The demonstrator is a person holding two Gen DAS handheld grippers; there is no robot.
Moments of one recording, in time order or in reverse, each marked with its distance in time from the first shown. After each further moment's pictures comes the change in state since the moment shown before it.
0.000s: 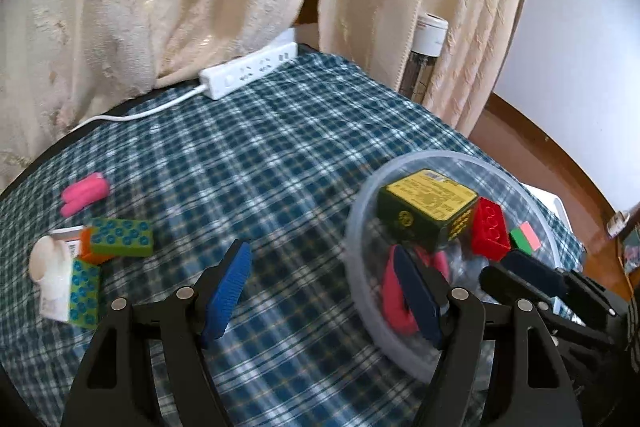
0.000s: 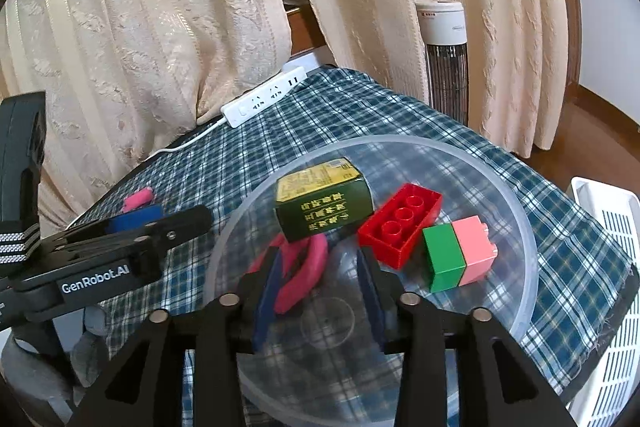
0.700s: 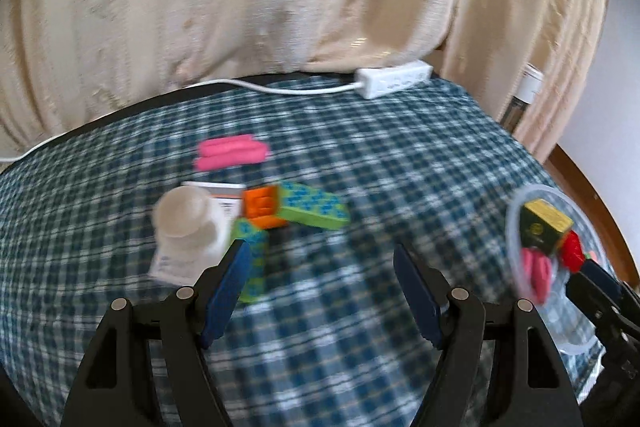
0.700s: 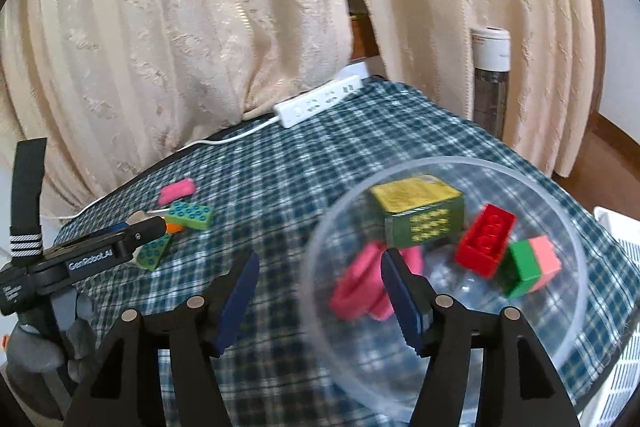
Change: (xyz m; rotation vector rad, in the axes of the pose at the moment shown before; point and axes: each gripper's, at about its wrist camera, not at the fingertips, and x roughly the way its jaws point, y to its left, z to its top) left arm -0.046 0.136 -0.035 -0.221 -0.041 0.200; right arm 0.000 0.077 -0.003 -0.108 -0.011 0.059
